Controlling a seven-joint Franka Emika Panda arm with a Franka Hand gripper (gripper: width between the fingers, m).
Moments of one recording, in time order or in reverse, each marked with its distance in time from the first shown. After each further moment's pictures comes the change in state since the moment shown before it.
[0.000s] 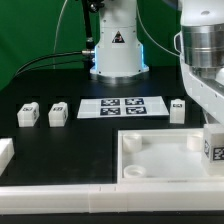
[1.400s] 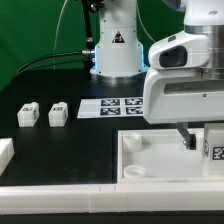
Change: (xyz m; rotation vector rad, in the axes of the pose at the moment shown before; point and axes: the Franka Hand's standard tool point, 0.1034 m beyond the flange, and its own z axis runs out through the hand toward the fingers) arm 0.006 -0.002 0.001 -0.043 0.039 -1.383
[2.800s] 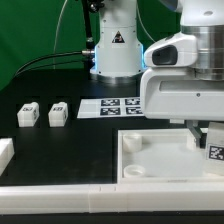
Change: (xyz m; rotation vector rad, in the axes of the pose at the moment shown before) arm 0.001 0.004 0.000 0.009 0.006 0.370
